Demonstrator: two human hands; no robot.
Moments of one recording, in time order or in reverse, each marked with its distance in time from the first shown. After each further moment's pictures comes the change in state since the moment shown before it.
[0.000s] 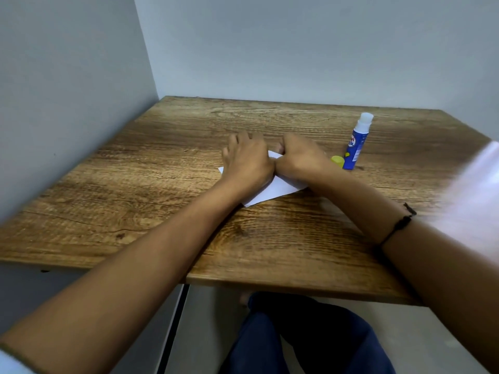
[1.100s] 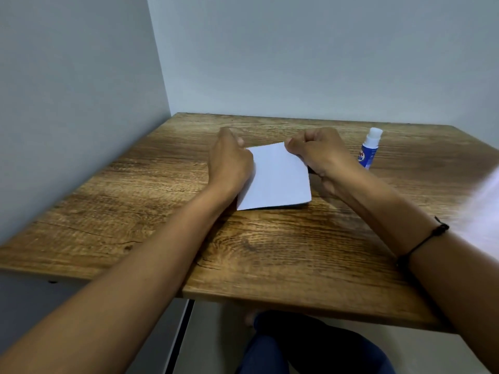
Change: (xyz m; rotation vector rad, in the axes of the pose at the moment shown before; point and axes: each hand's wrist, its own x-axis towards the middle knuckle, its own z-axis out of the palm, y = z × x) left_hand 0.005 -0.021 -0.023 -0.455 0.365 -0.123; right_hand 0.009 0.015 -0.011 0.862 0.120 -0.011
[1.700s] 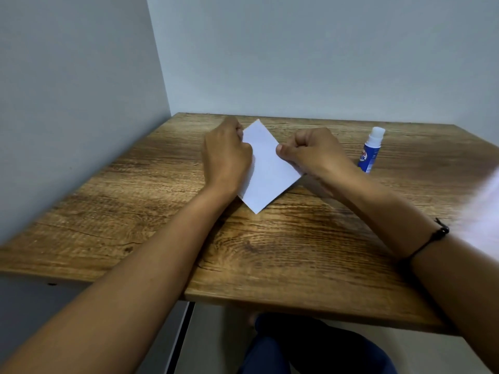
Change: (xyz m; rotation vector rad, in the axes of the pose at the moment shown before) left_hand 0.007 0.000 -0.005 0.111 0.147 0.217; right_hand -0.004 0.000 0.006 -0.188 -0.034 -0.145
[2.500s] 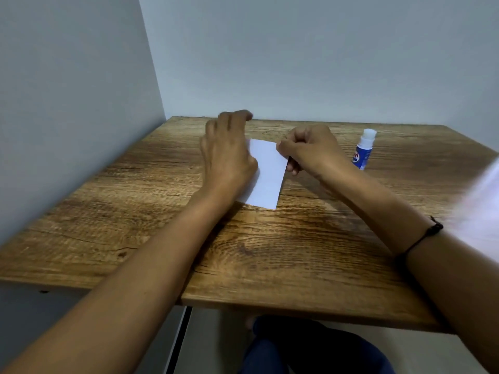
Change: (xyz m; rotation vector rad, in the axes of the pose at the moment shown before) left_hand -0.009 0.008 -0.004 0.172 -0.095 0.234; right_hand 0.005 -0.002 -0.005 0.016 0.018 -0.031
